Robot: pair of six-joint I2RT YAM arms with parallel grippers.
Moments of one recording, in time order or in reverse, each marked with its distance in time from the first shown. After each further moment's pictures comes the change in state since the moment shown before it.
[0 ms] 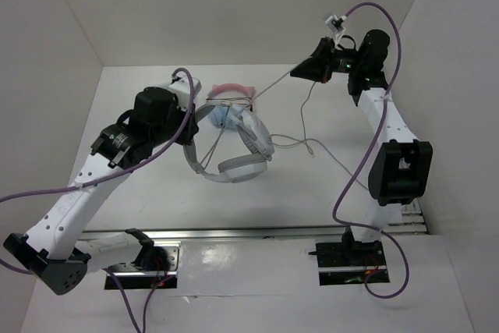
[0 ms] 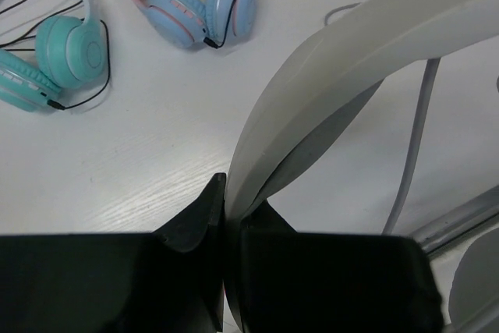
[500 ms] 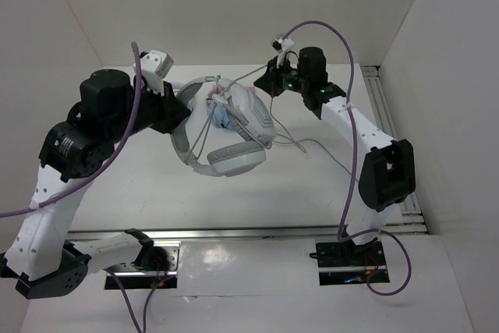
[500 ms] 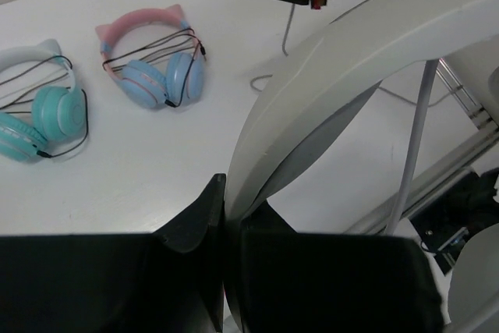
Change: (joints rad) left arm 0.038 -0.007 0.399 -0.197 0.147 -0.070; right arm 0.348 -0.016 -0.021 -0.558 0.885 -0.608
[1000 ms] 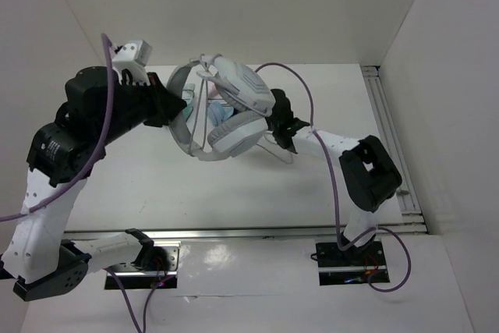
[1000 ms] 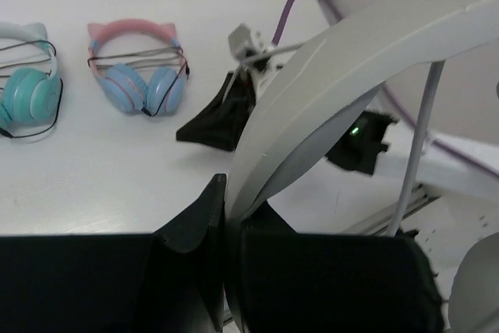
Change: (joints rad) left arm -0.008 0.010 0.080 -0.031 -0.053 -0.221; right arm 0.224 0.034 -0.358 0.412 -0.028 0.136
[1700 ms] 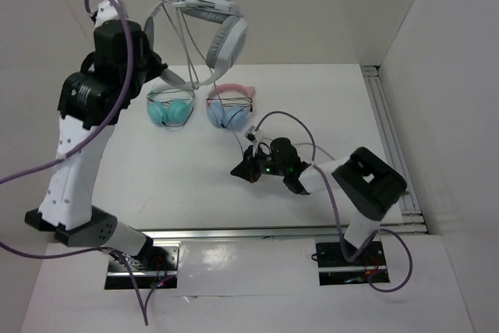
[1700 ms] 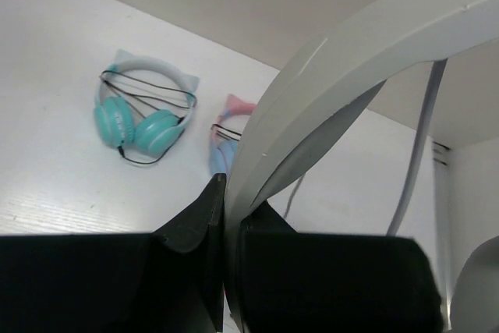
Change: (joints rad) left arm 0.076 0.294 0.357 -0.066 -0.511 -0.208; right arm 0.088 0.021 -0.489 0.420 0.058 0.159
